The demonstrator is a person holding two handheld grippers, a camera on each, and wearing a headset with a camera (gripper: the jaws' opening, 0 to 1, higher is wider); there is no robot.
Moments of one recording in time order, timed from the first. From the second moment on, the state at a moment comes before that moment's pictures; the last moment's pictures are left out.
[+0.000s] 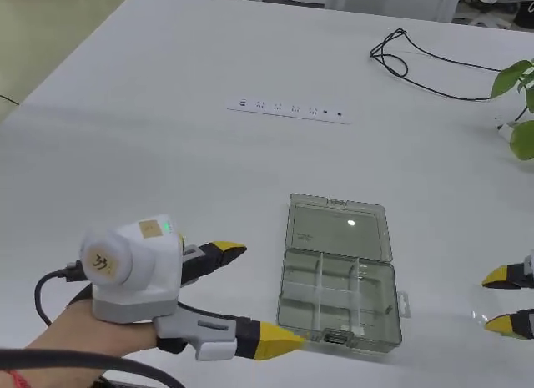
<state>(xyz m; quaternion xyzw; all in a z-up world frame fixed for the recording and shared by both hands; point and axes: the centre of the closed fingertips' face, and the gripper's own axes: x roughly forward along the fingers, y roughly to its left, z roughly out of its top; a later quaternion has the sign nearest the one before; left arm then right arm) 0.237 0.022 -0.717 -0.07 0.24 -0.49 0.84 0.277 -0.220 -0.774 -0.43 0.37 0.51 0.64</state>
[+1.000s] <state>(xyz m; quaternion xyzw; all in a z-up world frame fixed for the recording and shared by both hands) 0.234 -0.054 -0.686 -0.30 0.29 -0.48 0.77 0.230 -0.058 -0.690 -0.49 0.23 0.54 0.65</state>
